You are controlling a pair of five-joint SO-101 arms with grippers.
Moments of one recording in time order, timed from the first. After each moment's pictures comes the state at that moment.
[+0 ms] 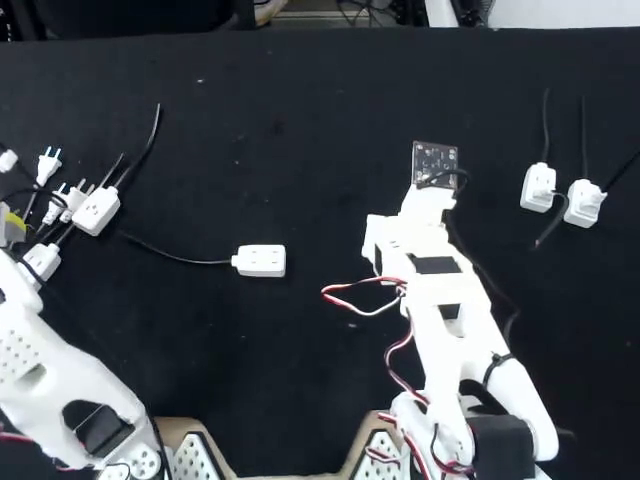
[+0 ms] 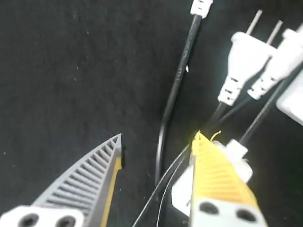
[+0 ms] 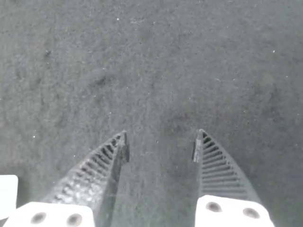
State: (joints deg) left arm -49.0 29.1 -18.7 64.4 -42.2; right arm -3.3 -24.4 63.2 21.4 -11.7
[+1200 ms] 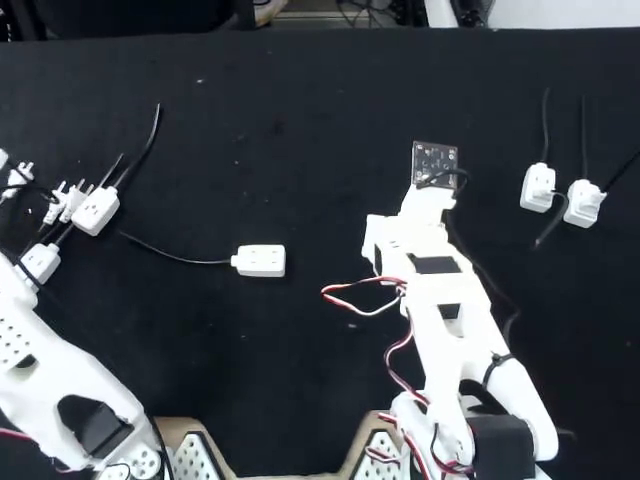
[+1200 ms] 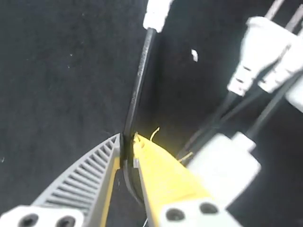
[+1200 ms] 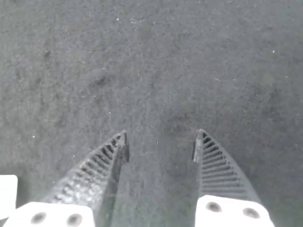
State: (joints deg) left arm -50.6 36.0 -29.3 72.4 -42.2; right arm -3.3 -24.4 63.2 21.4 -11.7
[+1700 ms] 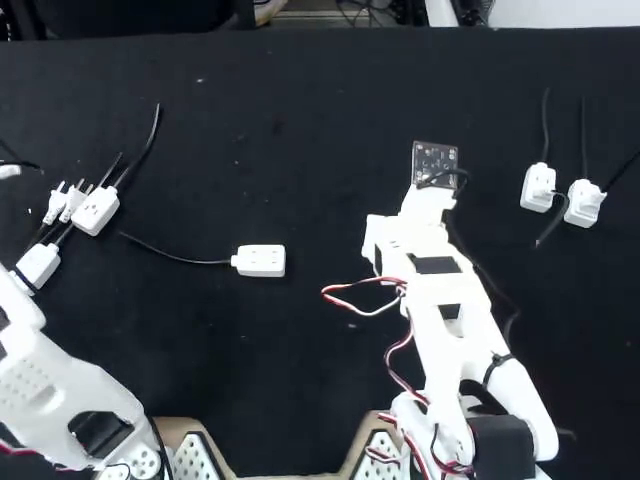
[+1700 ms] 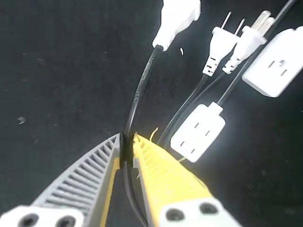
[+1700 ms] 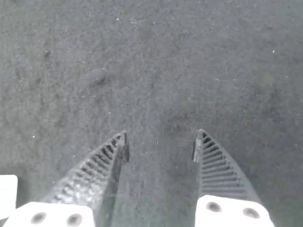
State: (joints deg) left arm -50.3 16.9 -29.3 84.2 -42.2; right arm -3.3 -24.4 63.2 21.4 -11.7
